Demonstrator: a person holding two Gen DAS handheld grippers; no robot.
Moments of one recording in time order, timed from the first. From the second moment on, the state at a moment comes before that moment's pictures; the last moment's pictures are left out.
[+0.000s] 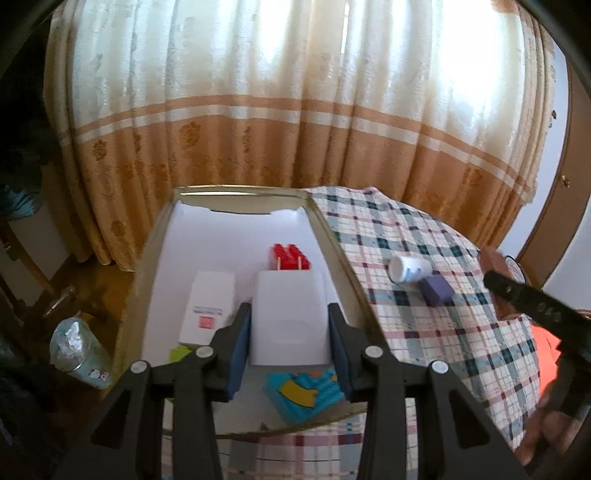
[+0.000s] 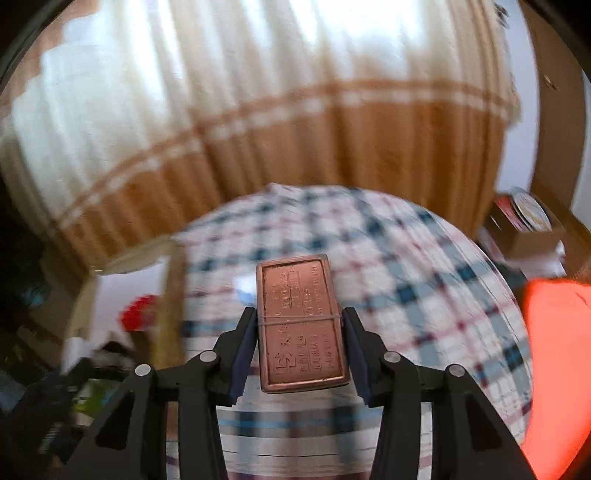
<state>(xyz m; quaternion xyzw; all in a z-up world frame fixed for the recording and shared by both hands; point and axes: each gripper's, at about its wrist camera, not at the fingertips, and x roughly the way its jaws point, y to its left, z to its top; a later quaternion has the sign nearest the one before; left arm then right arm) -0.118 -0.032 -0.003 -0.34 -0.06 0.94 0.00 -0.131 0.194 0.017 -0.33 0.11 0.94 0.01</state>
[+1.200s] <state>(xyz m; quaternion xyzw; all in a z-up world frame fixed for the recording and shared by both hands) -0.150 -0.103 -0.005 -0.37 -0.06 0.92 -0.09 -0.199 0.036 0.047 -0.32 0.05 0.94 -0.12</state>
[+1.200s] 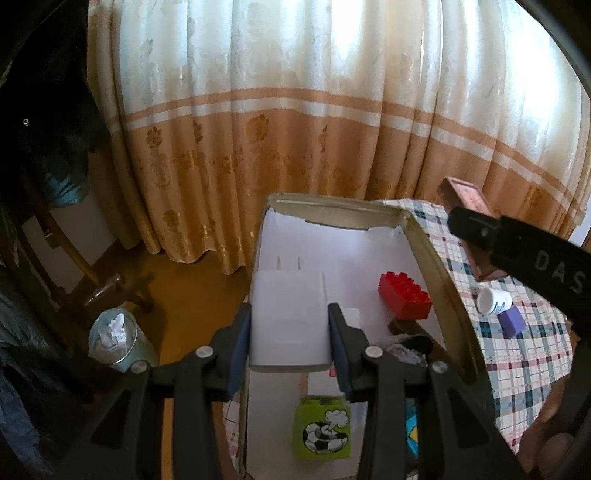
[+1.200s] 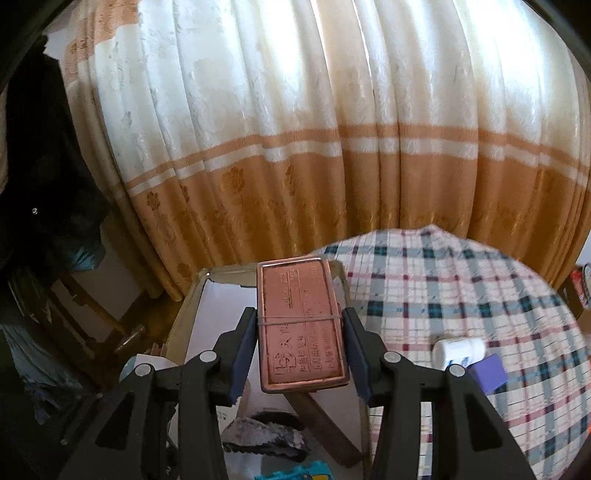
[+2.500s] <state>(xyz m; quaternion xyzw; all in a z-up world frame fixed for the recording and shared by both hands) -0.132 -0.054 -0.002 -0.33 -0.01 0.94 -0.07 -0.165 0.101 0.033 -0.27 0.12 0.95 -0.07</state>
